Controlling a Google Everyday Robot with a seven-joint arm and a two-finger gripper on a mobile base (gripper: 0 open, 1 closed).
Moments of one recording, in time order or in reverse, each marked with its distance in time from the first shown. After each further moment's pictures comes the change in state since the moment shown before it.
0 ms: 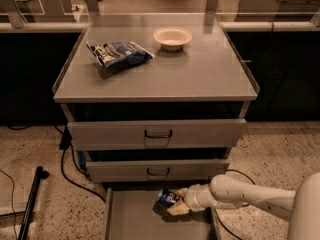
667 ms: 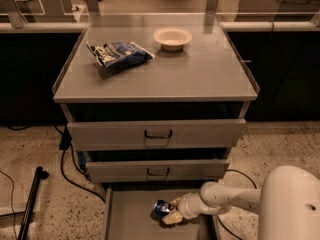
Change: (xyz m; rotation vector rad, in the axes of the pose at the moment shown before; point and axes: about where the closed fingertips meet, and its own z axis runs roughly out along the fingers) arm 0.047 0.010 0.064 -0.066 0.058 0.057
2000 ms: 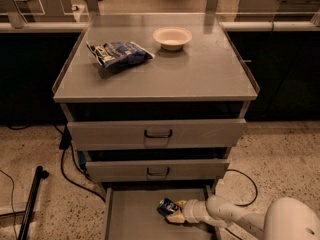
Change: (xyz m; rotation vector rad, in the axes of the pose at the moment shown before) arm 0.056 -0.054 0.052 0.137 -0.136 0.050
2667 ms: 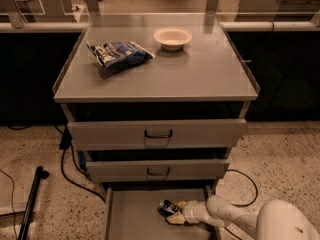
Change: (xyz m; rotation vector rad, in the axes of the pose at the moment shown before) arm 0.019 -0.004 0.018 -0.035 -0.004 -0.007
